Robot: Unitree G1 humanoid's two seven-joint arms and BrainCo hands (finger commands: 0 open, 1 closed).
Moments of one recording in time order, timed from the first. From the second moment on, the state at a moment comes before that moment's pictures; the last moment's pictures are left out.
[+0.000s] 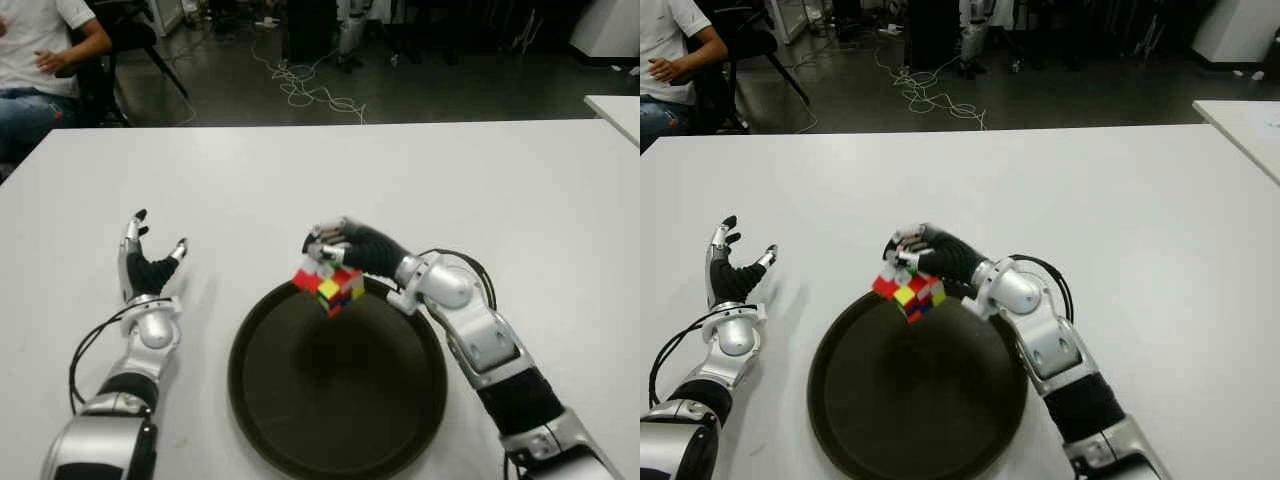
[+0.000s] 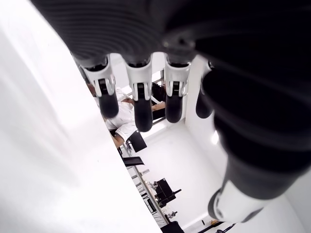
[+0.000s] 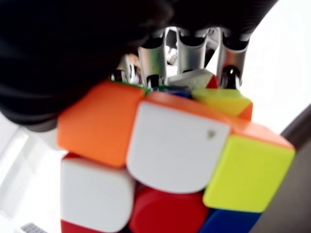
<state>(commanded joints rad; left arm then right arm) -0.49 0.24 0.02 1.22 0.24 -0.61 0.61 -0.34 -0.16 0.35 0.03 -0.08 0.14 0.55</state>
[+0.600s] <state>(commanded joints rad) -0.49 0.24 0.02 1.22 0.24 -0.62 0.60 -0.32 -0.18 0.34 0.02 -0.02 0.10 0.64</state>
